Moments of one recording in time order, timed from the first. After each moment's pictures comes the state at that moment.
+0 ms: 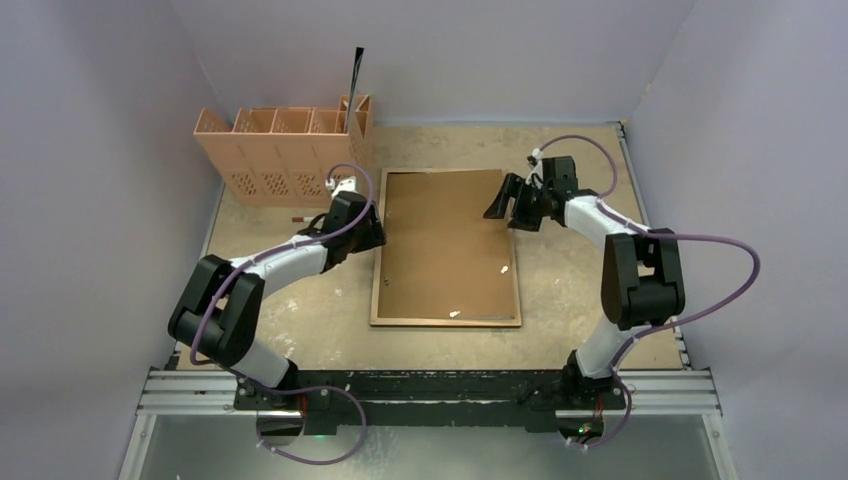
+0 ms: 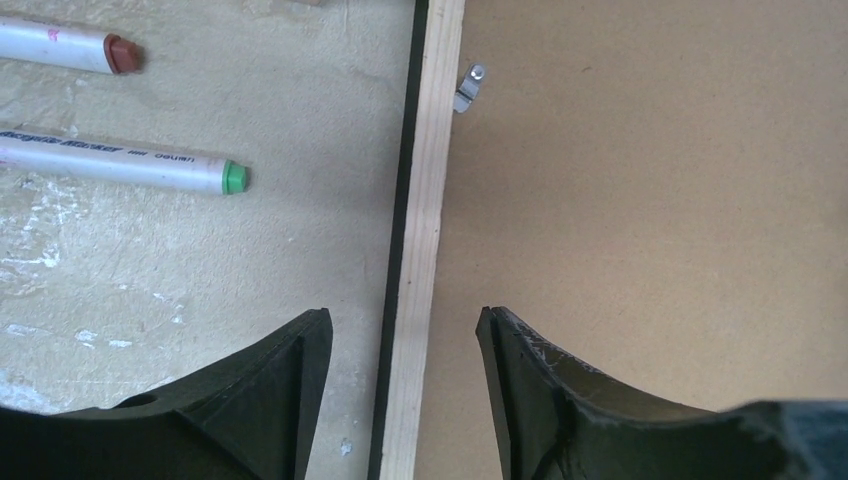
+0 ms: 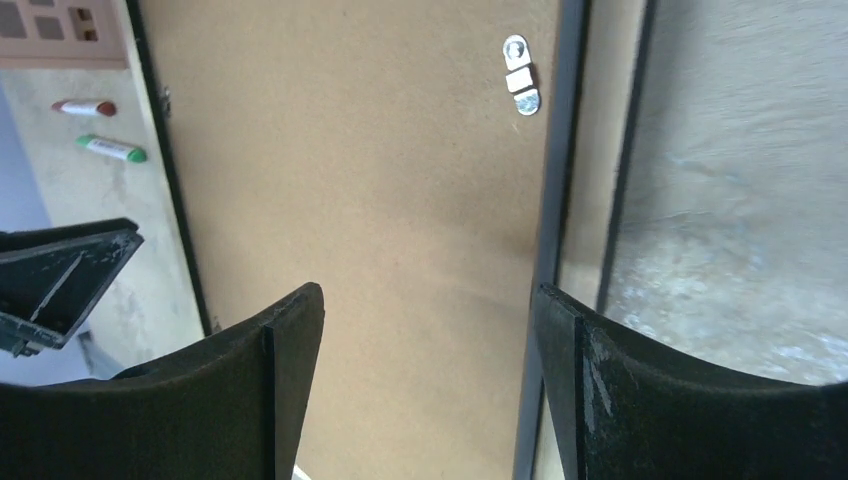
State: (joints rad) left arm -0.45 1.54 0.82 -0.03 -0.16 -0.63; right arm 0.12 1.74 1.10 -0.26 -0.48 0.47
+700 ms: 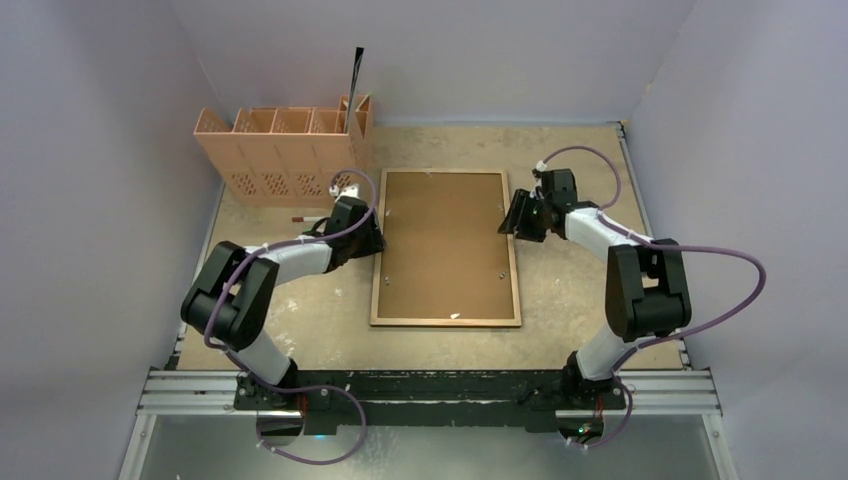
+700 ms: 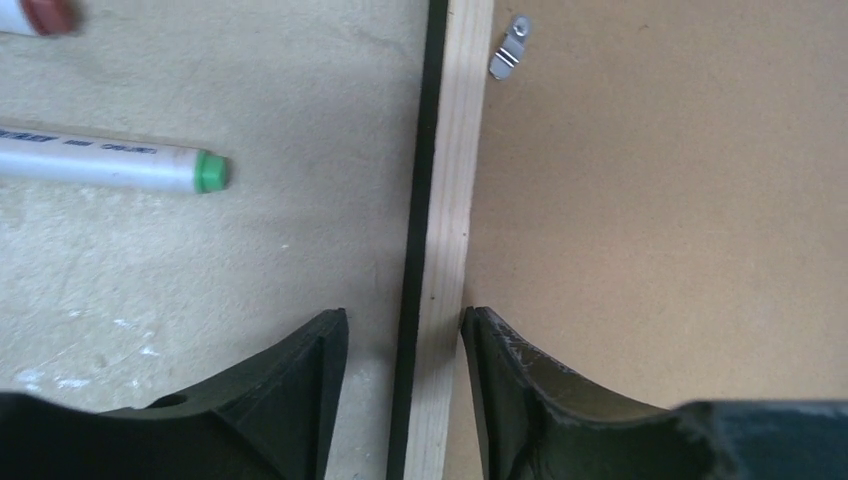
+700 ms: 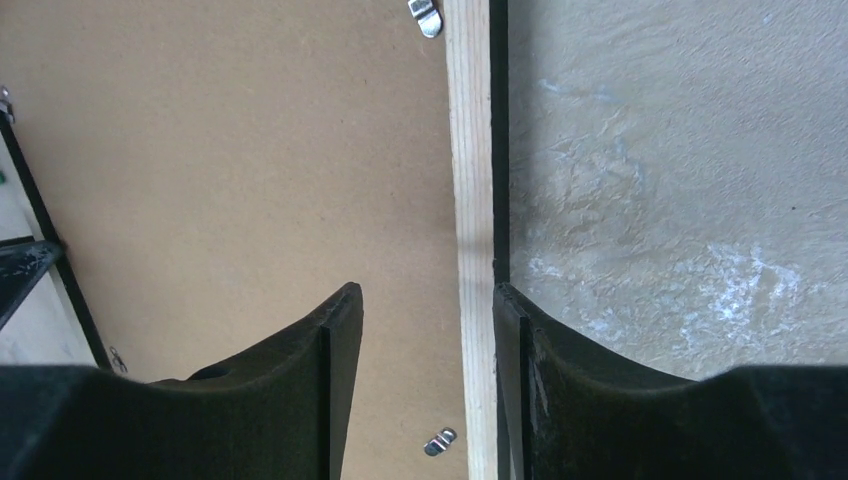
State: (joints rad) left arm -0.43 1.63 0.78 0.04 -0.10 -0.62; right arm 0.14 1.65 0.99 -0.28 -0.26 0.42
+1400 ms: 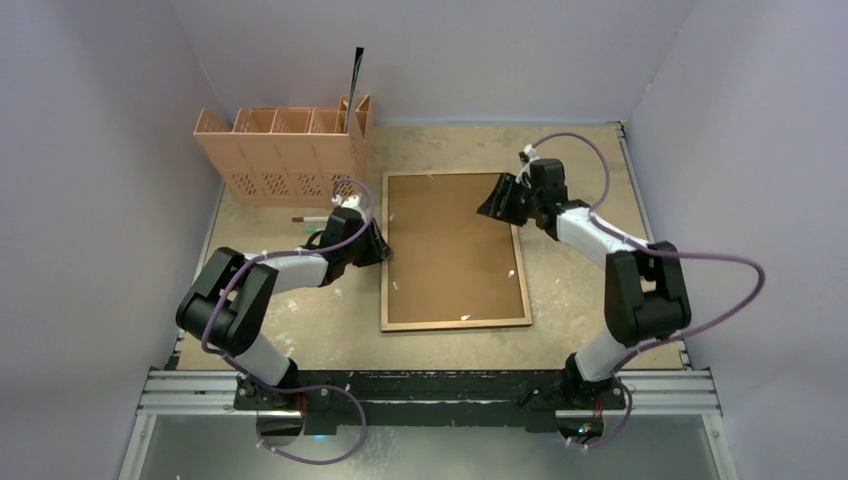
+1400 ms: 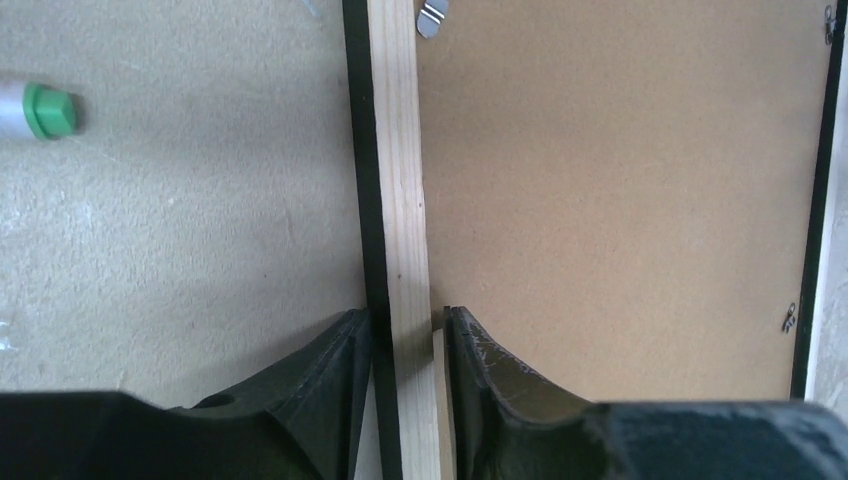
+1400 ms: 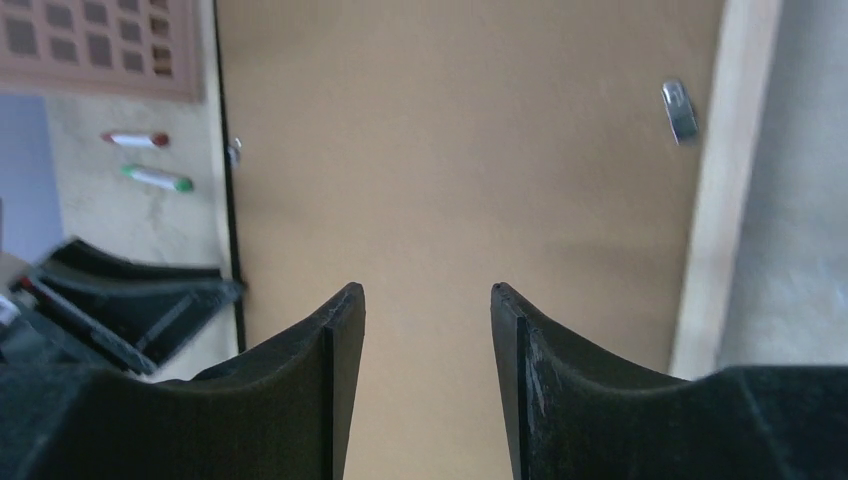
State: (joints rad) left arm -0.43 1.60 0.65 0.24 0.09 -0.63; right arm 0.21 1.58 0.97 -0.11 -0.32 0.52
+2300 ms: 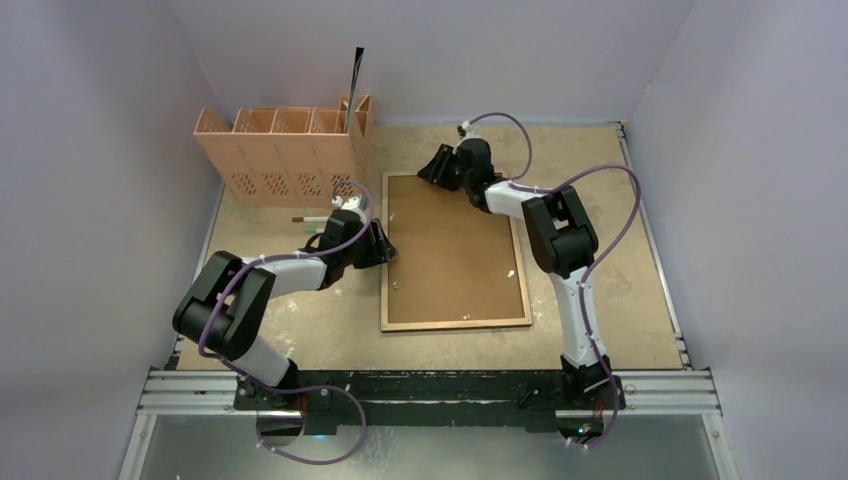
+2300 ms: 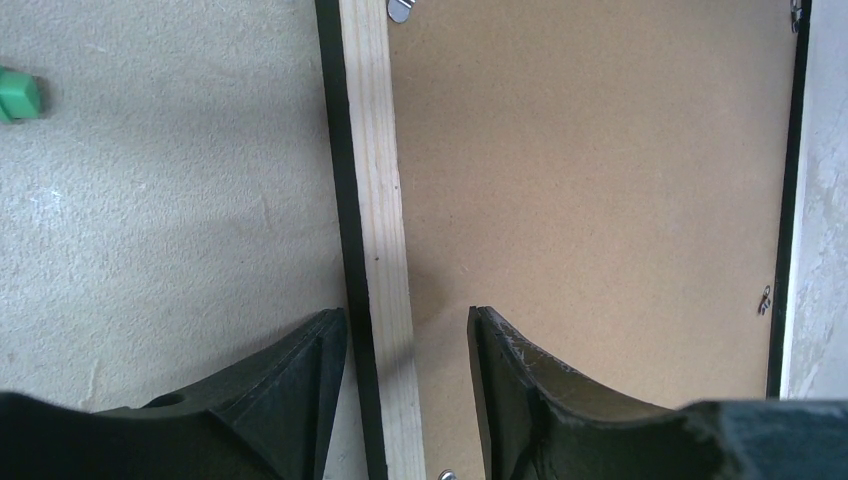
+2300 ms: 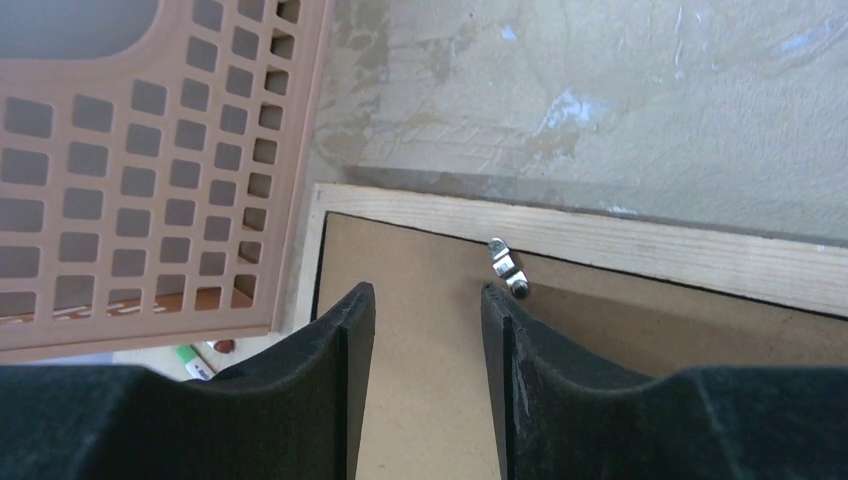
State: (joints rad) left arm -0.44 1.57 0.63 0.26 0.11 -0.65; right arm 0.41 2.30 1.57 0.28 -0.26 0.70
